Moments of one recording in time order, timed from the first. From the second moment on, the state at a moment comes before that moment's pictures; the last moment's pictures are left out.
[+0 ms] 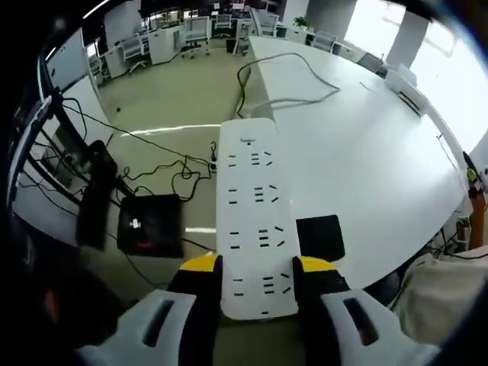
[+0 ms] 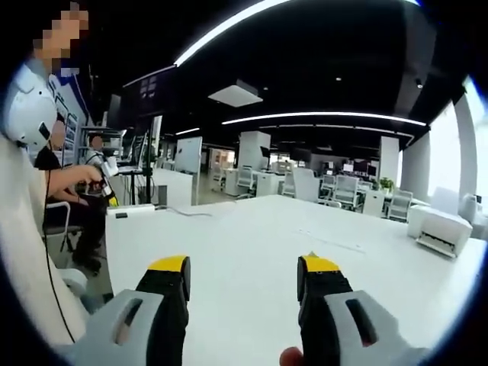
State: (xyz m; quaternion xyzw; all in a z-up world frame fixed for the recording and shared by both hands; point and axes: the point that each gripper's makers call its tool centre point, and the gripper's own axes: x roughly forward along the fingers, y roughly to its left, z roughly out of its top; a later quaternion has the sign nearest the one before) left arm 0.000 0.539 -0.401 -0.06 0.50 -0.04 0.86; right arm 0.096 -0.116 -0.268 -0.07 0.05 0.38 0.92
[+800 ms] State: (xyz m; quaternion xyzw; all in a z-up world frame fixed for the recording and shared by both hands) left arm 0.000 0.538 -0.402 -0.06 0.51 -0.03 0.86; right arm 0.096 -0.103 -0.277 -0.06 0.06 0.39 0.91
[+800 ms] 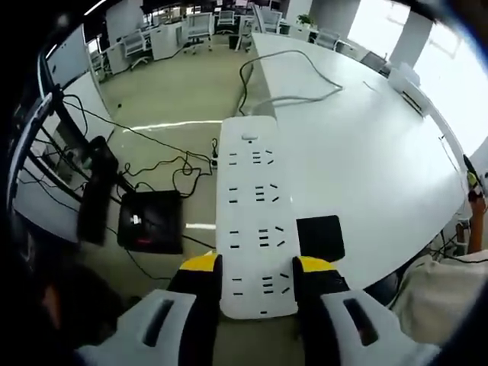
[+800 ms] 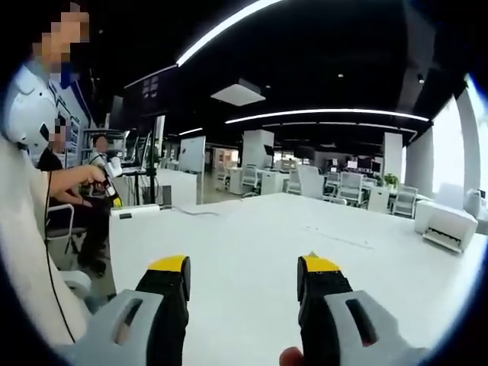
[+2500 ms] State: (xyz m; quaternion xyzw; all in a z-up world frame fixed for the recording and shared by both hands) left arm -0.001 0.534 -0.401 -0.05 0.52 -0.03 0.85; right arm 0.133 0.014 -0.258 -0.07 0.05 0.51 0.85
